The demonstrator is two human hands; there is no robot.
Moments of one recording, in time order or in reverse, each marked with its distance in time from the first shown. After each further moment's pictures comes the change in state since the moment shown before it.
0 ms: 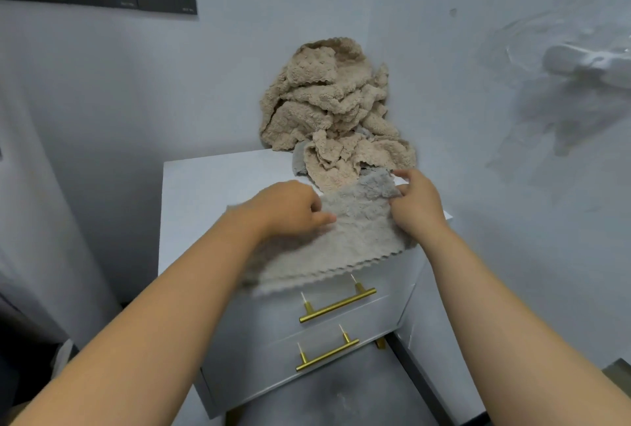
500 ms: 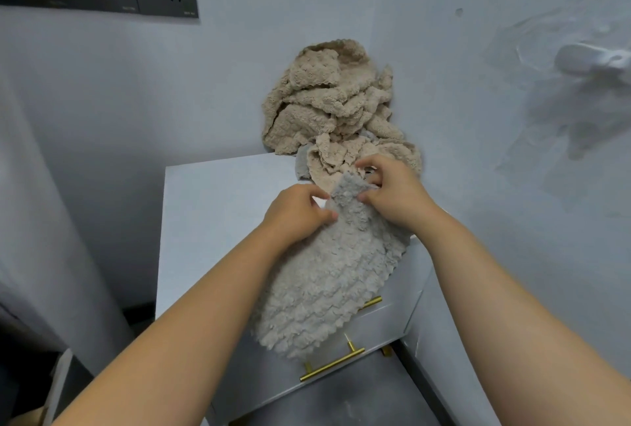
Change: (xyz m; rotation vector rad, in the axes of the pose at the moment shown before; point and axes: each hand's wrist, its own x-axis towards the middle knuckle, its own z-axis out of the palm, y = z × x) left_hand 0.023 -0.002 0.027 -0.465 0.300 -0.227; right_hand 0.013 -0.031 0.008 -0.104 -0.247 -0.272
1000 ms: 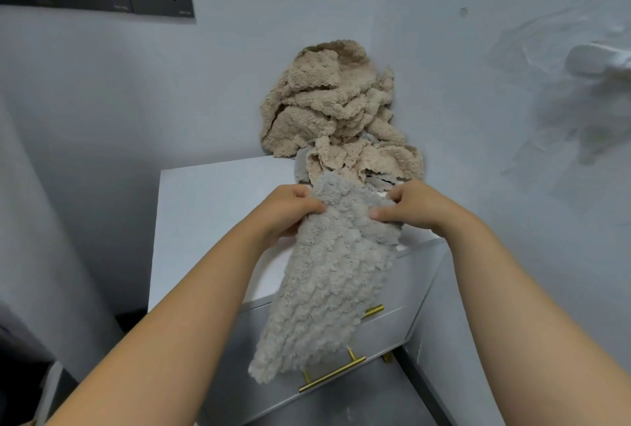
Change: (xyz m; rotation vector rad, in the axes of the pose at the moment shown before) left_hand 0.013 -0.008 -0.015 -0.564 -0.218 -0.252; right_hand 0.004 0.021 -0.022 -0.100 -0.211 0.260
